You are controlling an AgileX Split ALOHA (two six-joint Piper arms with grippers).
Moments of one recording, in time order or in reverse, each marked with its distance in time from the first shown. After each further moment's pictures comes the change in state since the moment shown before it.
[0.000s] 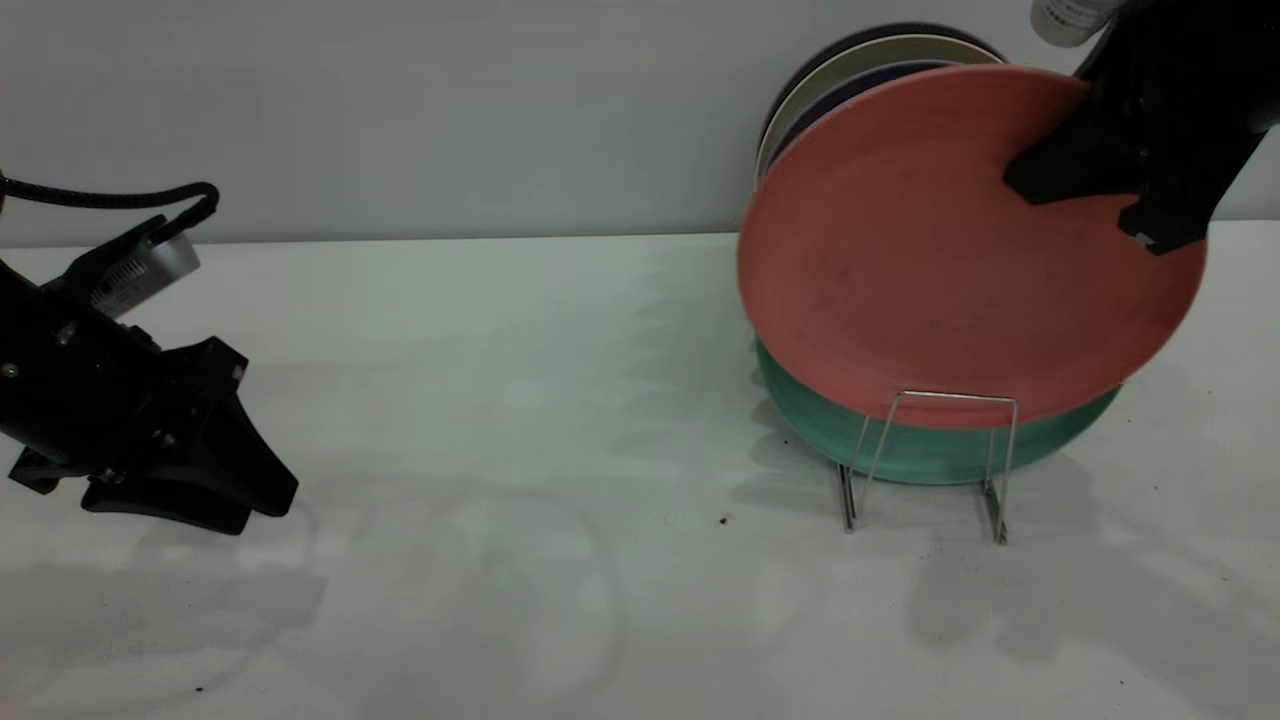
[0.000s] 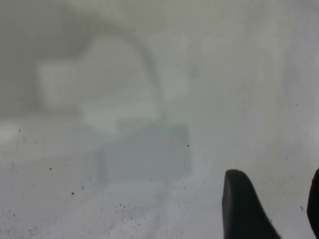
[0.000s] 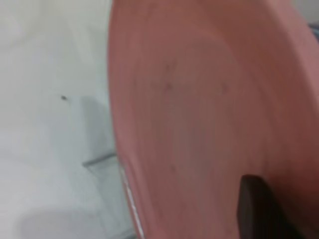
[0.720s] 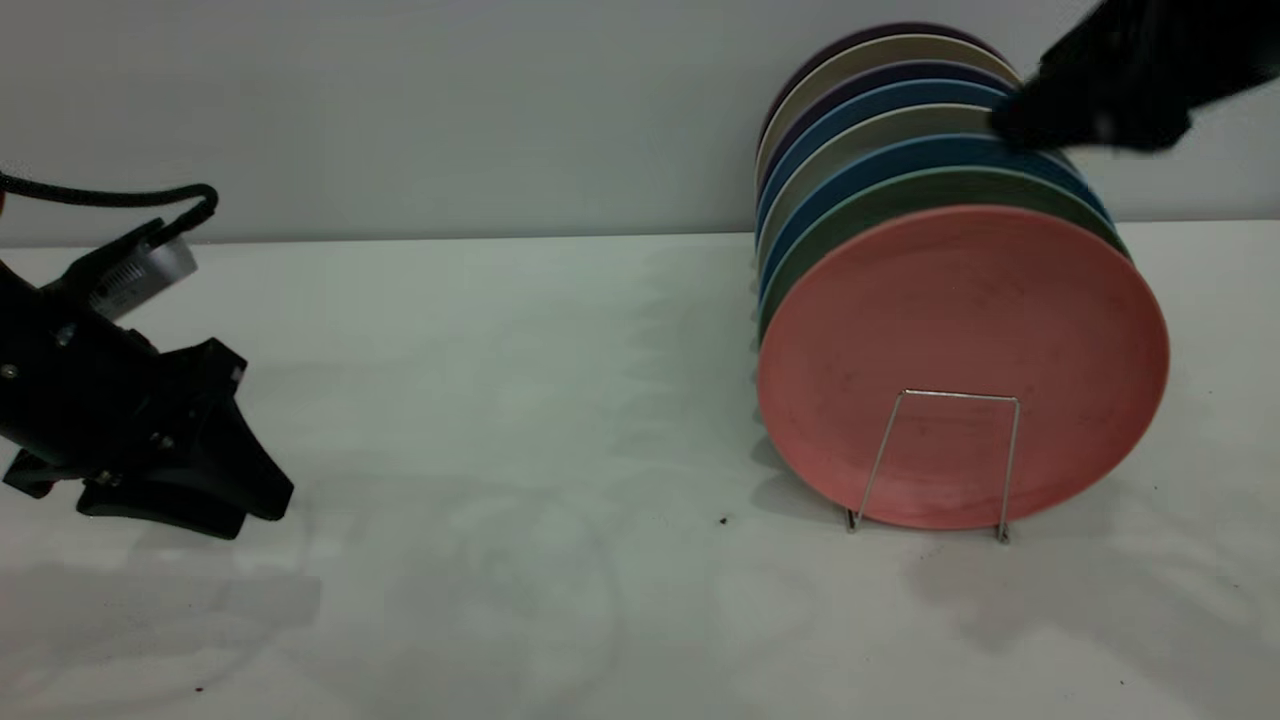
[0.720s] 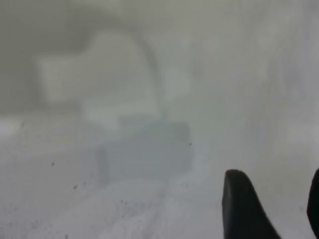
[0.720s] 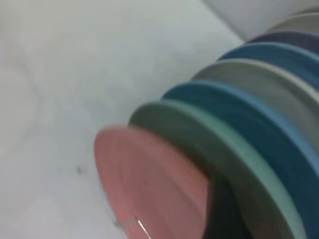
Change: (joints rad) left arm 0.000 0.000 0.000 0.031 -0.009 -0.045; right arm 0.000 -0.073 0.000 0.061 -0.011 0.370
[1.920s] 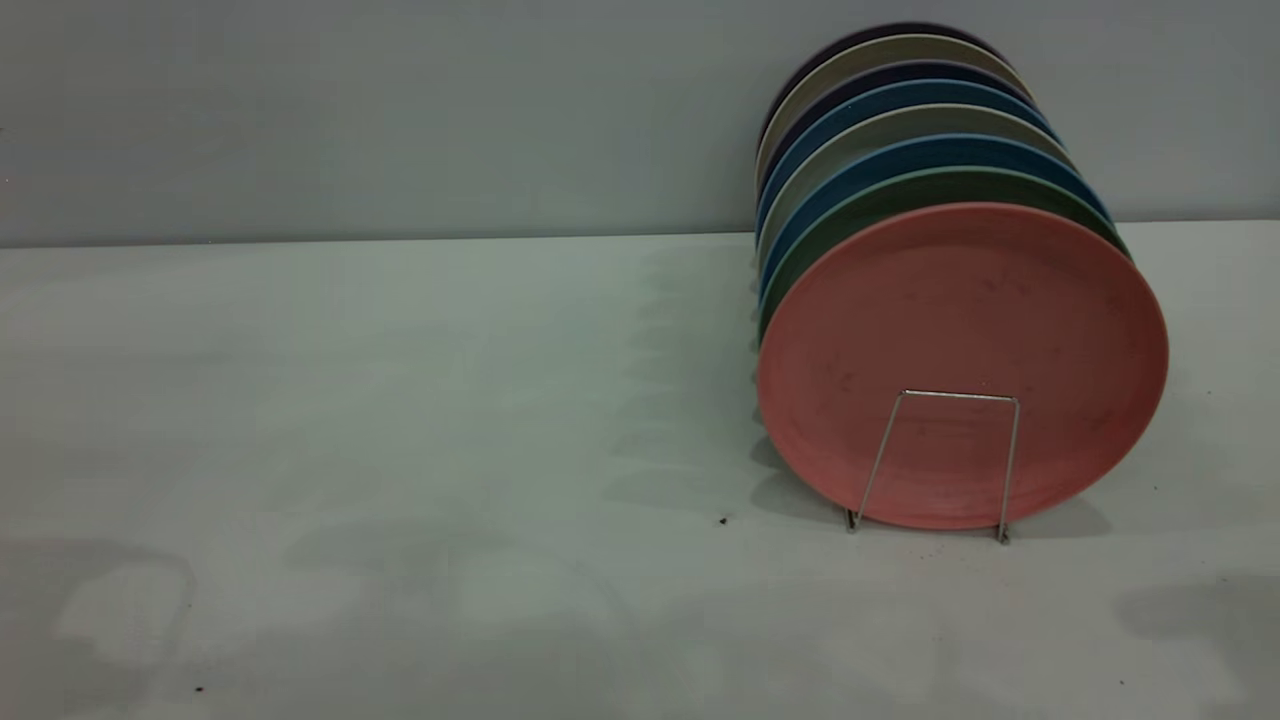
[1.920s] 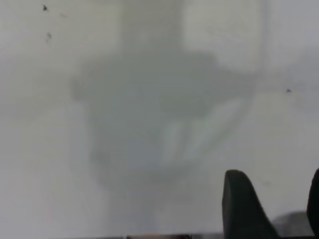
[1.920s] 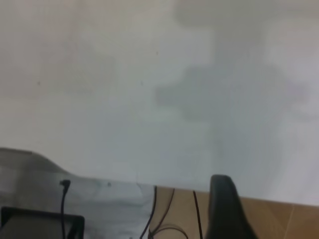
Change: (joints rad) left arm 0.004 -0.487 0.000 0.946 0.255 -0.881; right arm -0.083 -0.156 0.008 -1.227 0.674 1.693
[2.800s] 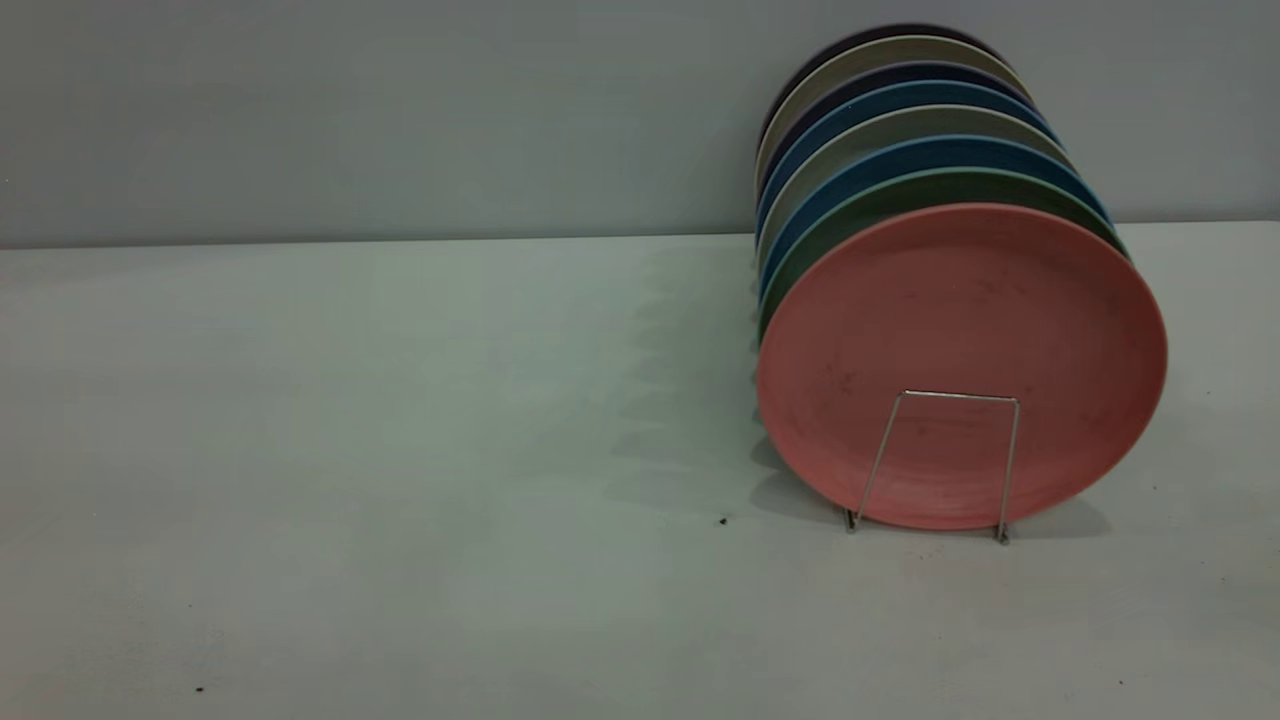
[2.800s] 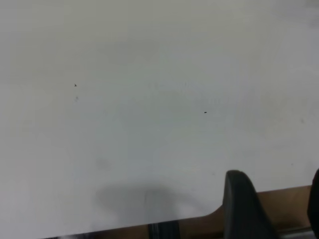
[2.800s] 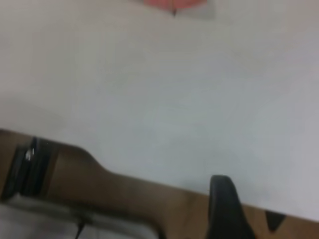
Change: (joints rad) left arm 0.000 -0.905 0.011 -0.068 0.381 0.072; right arm 0.000 -0.894 0.143 0.068 0.256 -0.075
